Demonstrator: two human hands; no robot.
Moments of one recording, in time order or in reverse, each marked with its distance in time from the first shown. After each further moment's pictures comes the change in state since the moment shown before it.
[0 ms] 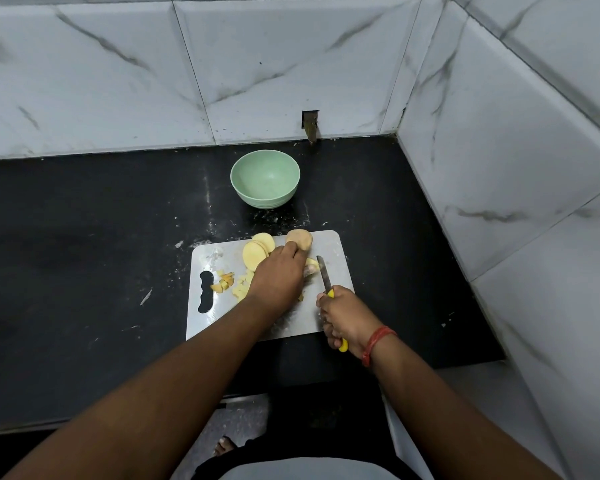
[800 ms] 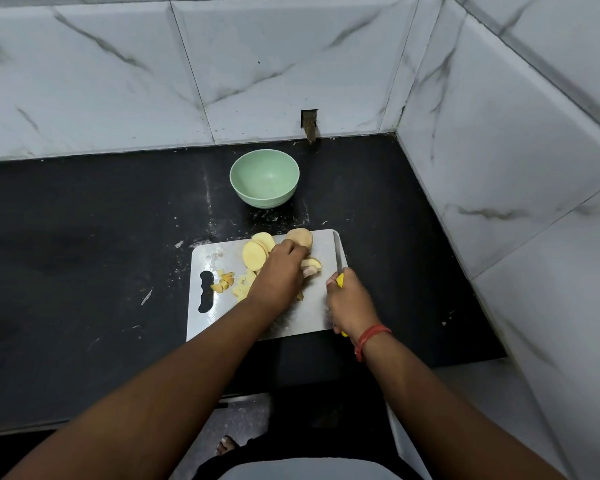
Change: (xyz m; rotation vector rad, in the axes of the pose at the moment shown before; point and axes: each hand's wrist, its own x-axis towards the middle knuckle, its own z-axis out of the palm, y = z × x) left_hand 0.004 -0.003 0.008 -0.311 0.095 -0.038; right_hand 0.030 0.007 -0.006 -0.320 0.347 -0.264
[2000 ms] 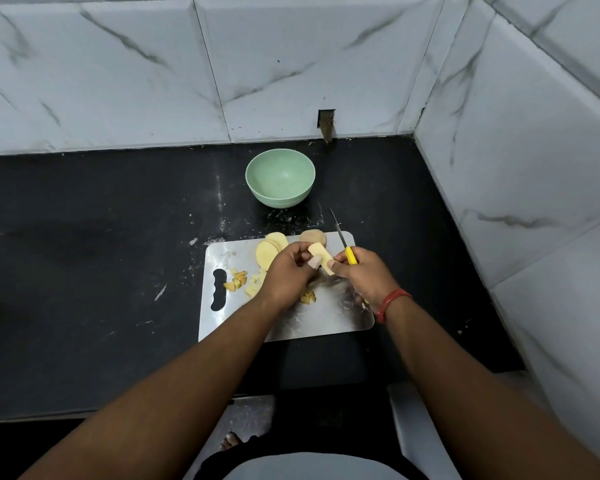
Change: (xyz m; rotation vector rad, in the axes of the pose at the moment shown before) left_hand -0.006 0.003 -0.006 -0.986 0.008 -0.435; right_hand 0.042 -0.023 -0.021 0.106 -0.167 -0.105
